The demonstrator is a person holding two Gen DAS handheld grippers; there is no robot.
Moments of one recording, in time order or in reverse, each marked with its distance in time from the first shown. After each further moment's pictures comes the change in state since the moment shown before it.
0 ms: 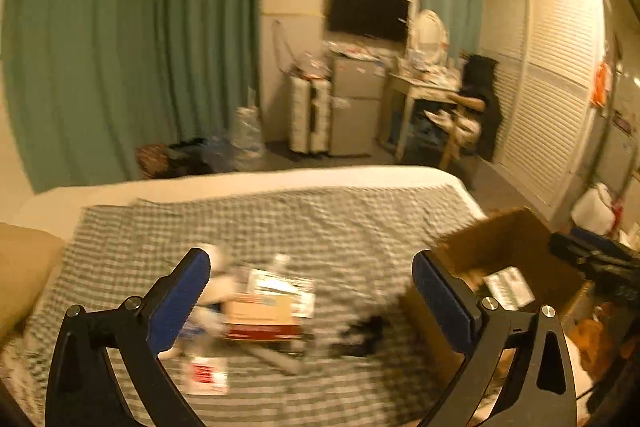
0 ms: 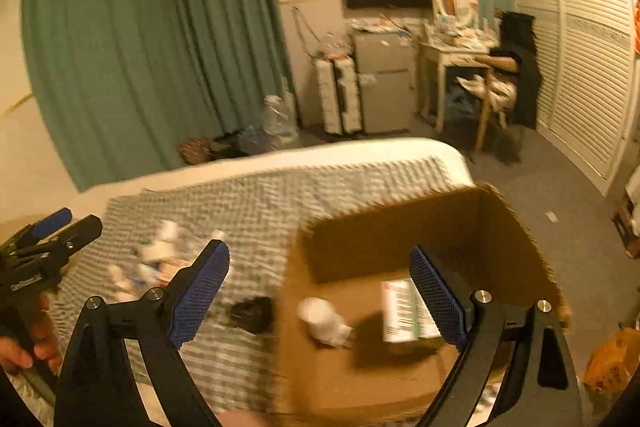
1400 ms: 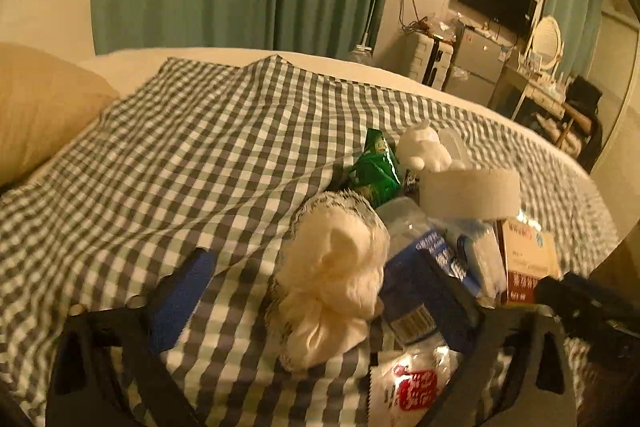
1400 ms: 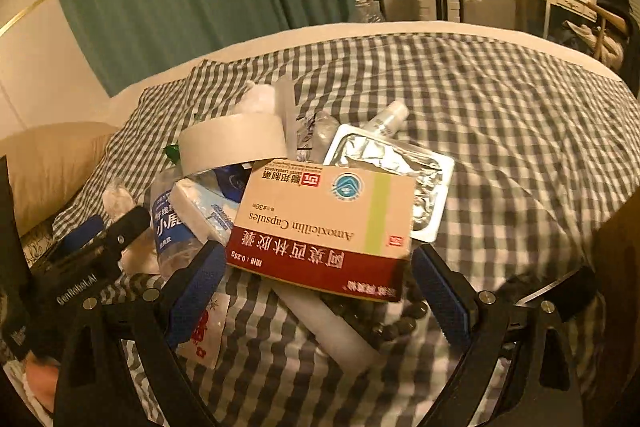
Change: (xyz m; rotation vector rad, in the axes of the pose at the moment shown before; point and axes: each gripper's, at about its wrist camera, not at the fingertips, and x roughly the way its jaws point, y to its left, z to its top) left arm 0.165 0.225 -0.159 -0.296 0.157 0.190; right arm 0.264 0.185 -0.139 -0.063 0.335 0.158
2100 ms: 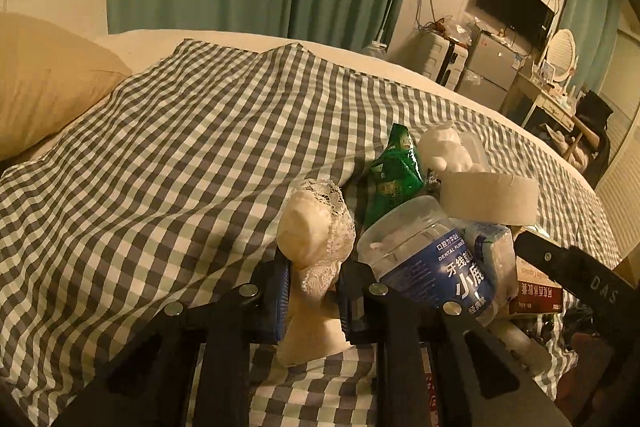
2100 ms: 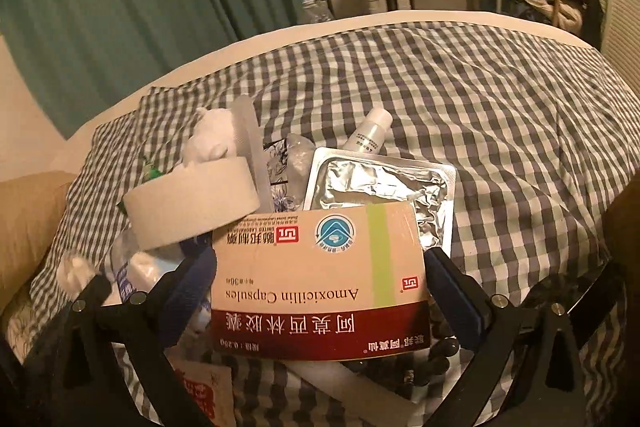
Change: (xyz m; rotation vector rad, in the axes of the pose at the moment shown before) left arm 0.003 0.010 -0.004 -0.048 0.027 0.023; right arm 0.031 0.011 0.022 0.148 -0.019 -0.151
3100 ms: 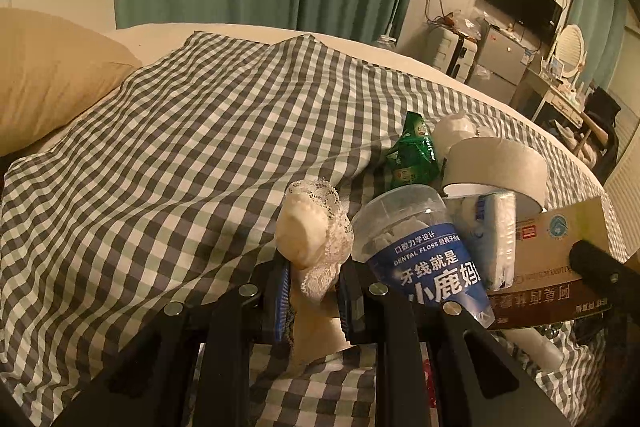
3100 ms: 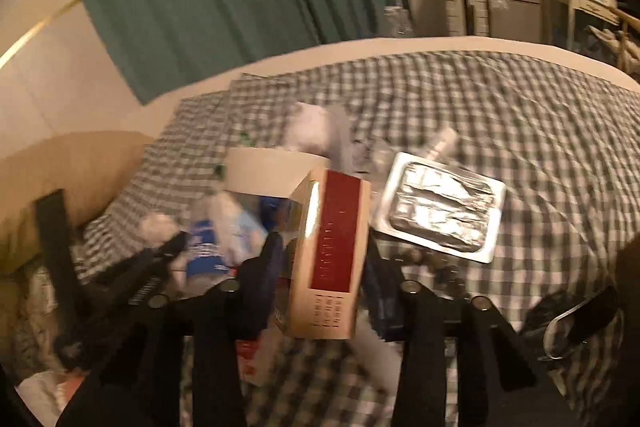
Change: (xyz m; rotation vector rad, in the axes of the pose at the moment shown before) left arm 0.002 0.008 -0.006 -0.001 0.021 0.038; right arm -0.042 0.008 -0.015 -0.192 -0.011 0.306
